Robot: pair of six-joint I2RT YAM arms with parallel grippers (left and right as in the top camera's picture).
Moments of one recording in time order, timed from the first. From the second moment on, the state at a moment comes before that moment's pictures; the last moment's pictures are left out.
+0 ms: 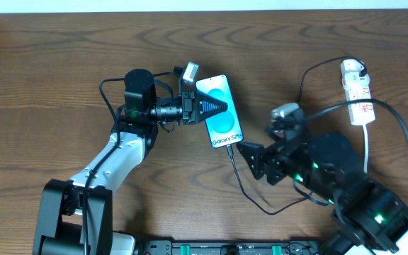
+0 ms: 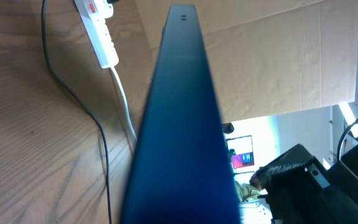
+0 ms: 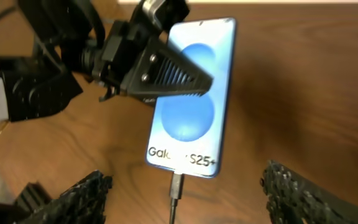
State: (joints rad) left arm -0.21 1.58 0.80 0.54 1.30 -1.06; right arm 0.70 0.84 0.93 -0.55 -0.09 0.35
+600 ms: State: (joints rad) left arm -0.26 1.58 0.80 0.54 1.21 -1.01; right arm 0.70 0.80 0.93 -0.56 0.13 0.36
